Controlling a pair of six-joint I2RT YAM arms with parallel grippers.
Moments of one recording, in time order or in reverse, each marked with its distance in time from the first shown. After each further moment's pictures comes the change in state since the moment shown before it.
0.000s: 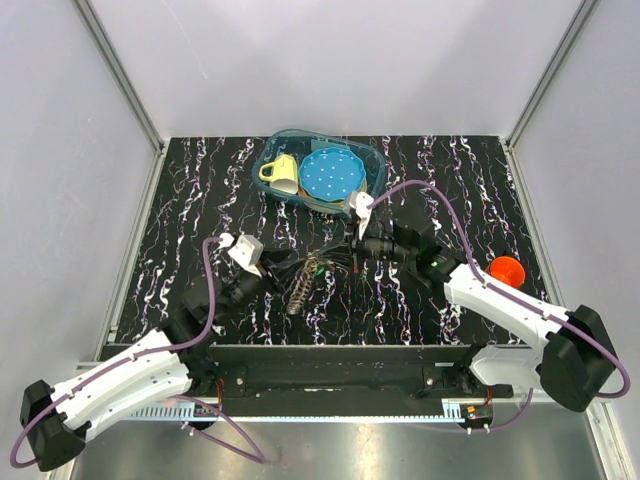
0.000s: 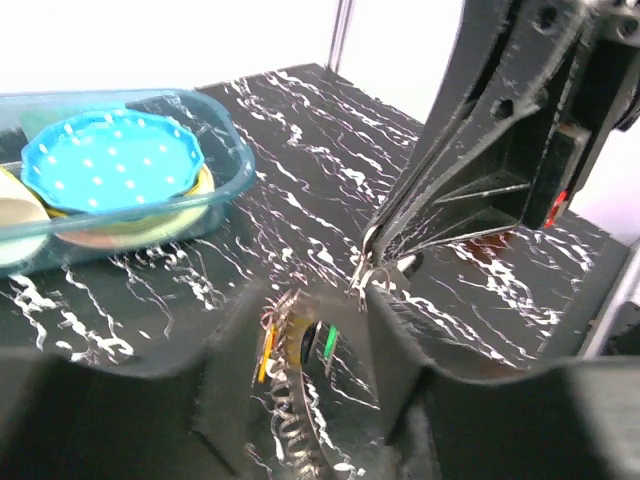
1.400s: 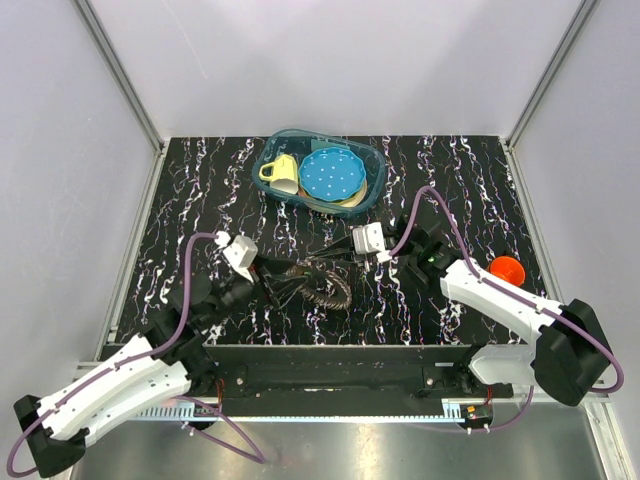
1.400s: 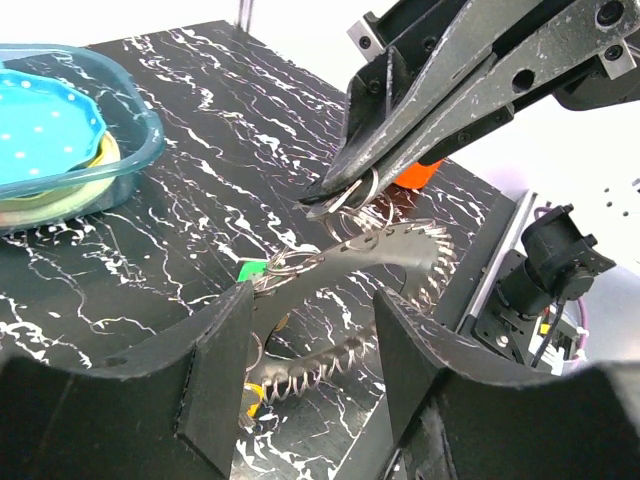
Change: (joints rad) left arm 0.007 -0.106 0.095 -0.268 0.172 -0.125; right arm -0.024 0.029 0.004 0.269 -0.443 -0.581
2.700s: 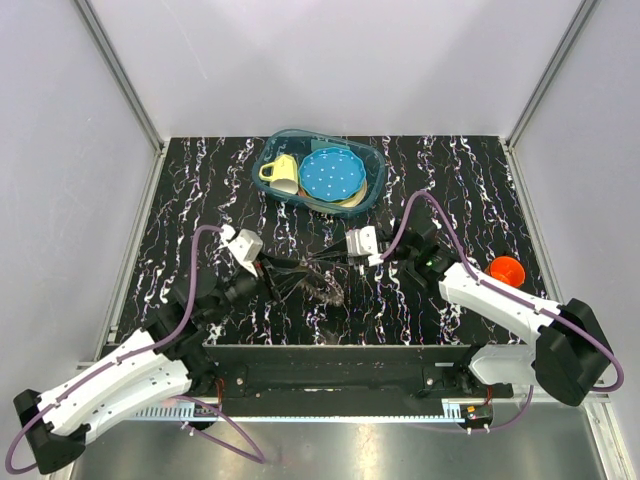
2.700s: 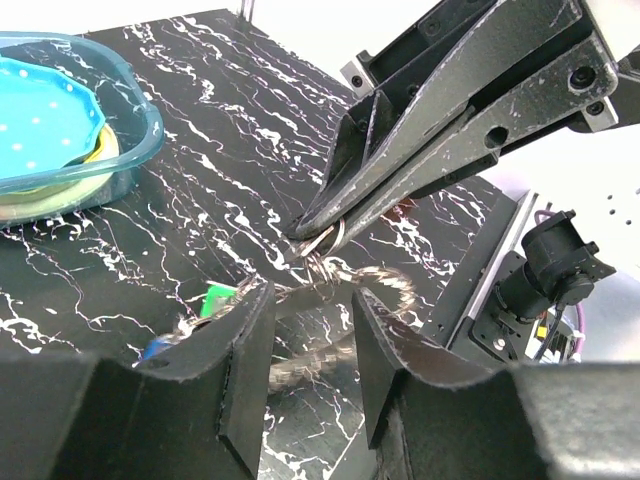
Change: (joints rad) left arm 0.002 0.067 0.048 -0.016 0.005 -0.014; right arm 0.026 -0.002 -0.026 -0.031 0.084 -0.026
